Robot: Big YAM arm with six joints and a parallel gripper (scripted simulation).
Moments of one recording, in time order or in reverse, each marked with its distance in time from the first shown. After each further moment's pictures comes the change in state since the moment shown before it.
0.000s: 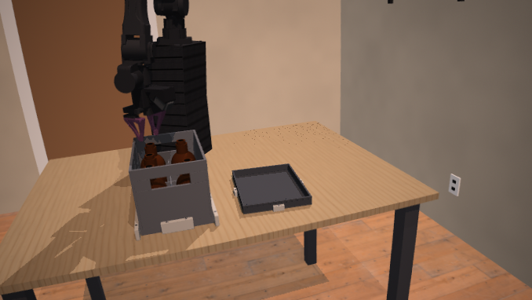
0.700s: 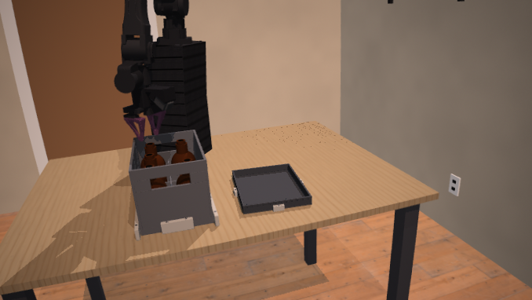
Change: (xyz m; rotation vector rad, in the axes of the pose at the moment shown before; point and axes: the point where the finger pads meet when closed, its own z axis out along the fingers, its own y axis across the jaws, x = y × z) arm 0.001 0.002 0.000 -0.003 0.001 -0.001
